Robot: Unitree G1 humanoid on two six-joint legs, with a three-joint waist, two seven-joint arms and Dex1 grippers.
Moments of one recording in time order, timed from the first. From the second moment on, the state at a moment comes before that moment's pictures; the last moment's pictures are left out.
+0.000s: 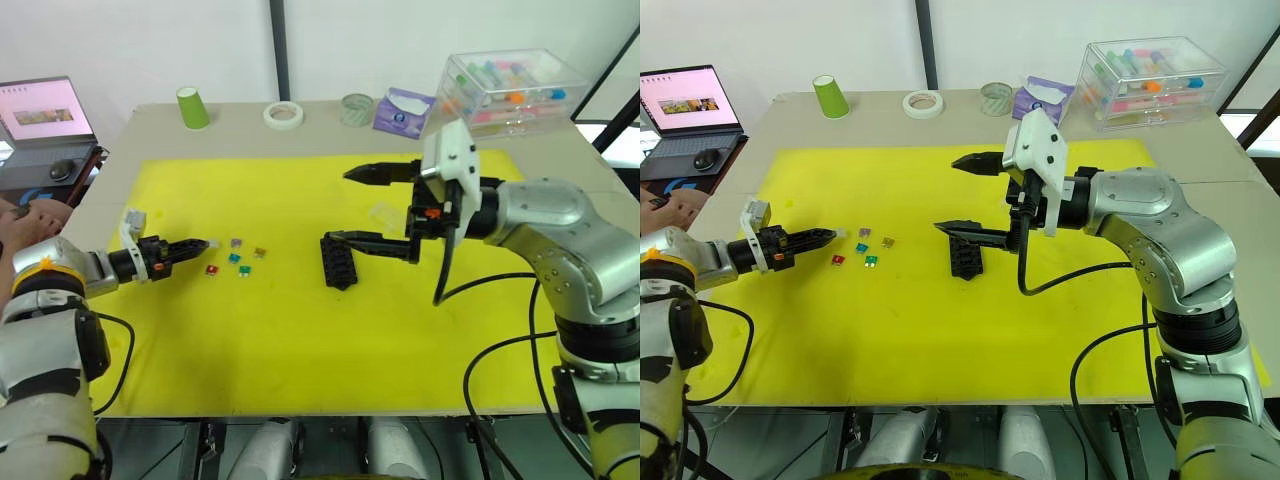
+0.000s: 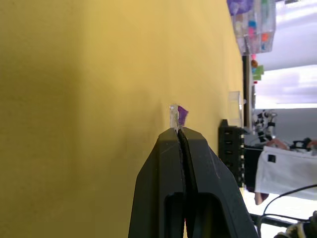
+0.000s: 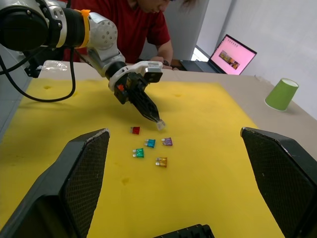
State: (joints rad) left arm -0.96 0.76 0.26 1.20 -0.38 1.16 -1.19; right arm -0.71 -0.70 0.04 -0.43 0.62 0.71 0.91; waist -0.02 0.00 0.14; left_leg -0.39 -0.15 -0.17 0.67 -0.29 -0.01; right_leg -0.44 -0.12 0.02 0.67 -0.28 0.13
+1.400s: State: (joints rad) left arm -0.87 0.44 0.49 0.40 -1.71 1.52 -0.21; right arm -0.64 -0.38 -0.29 -0.26 1.65 1.08 -0.09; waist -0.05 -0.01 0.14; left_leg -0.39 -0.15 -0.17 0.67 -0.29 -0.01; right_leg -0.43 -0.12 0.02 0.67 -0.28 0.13
